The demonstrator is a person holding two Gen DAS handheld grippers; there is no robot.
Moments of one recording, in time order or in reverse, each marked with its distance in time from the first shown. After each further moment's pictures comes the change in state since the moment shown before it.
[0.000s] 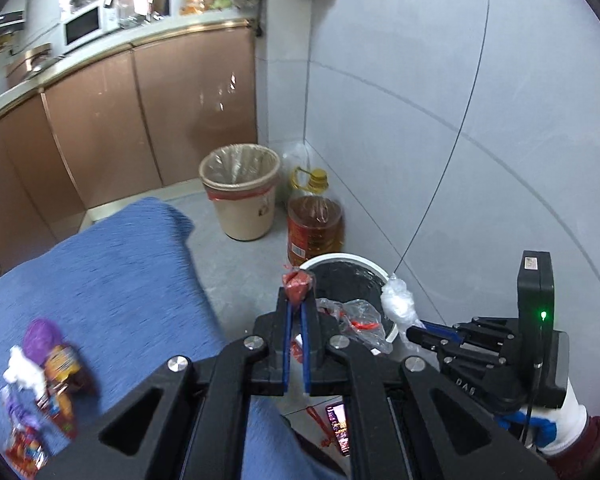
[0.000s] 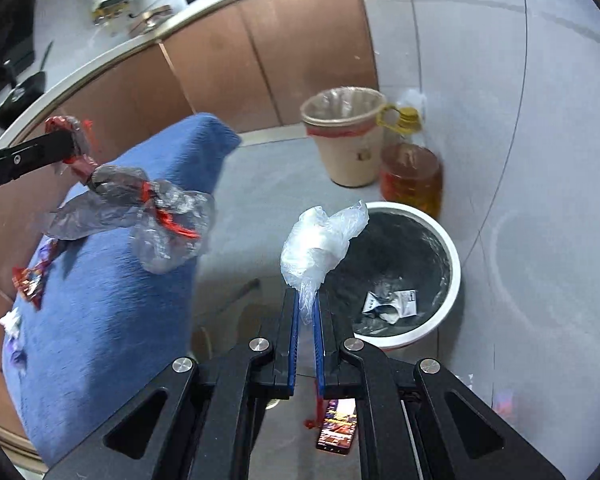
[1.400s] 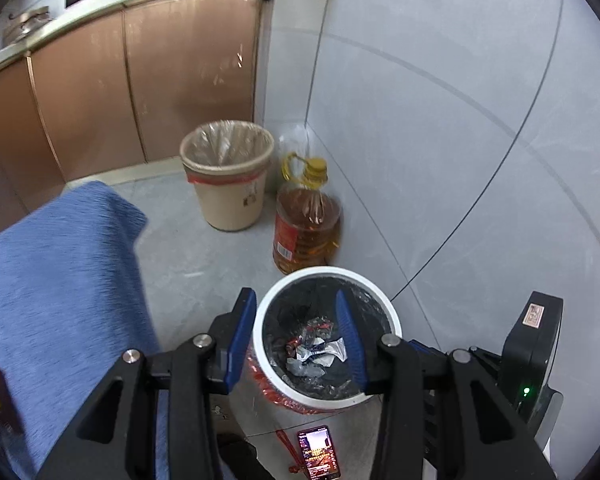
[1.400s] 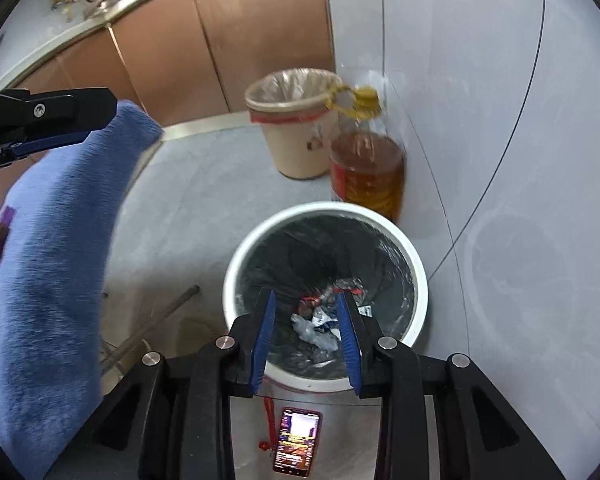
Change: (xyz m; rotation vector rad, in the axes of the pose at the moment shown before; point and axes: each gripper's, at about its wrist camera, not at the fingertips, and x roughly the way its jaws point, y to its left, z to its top) left arm 0.091 -0.003 0.029 -0.119 0.026 -0.023; right arm 0.046 -0.021 0.023 0.000 0.004 -0.128
